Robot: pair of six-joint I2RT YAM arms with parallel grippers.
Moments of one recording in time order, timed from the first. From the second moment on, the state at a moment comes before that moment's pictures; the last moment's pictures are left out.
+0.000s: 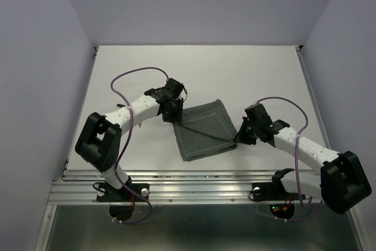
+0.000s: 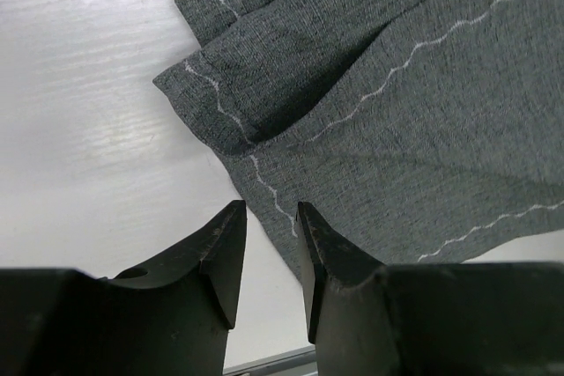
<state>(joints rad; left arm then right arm) -0.62 1.60 1.10 -0.62 -0.01 -0.49 0.47 1.23 0.63 -0.45 -0.01 0.77</state>
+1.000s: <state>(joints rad) -0.68 1.45 1.00 -0.62 0.07 -0.54 0.57 1.10 0.69 -0.63 0.18 0.90</state>
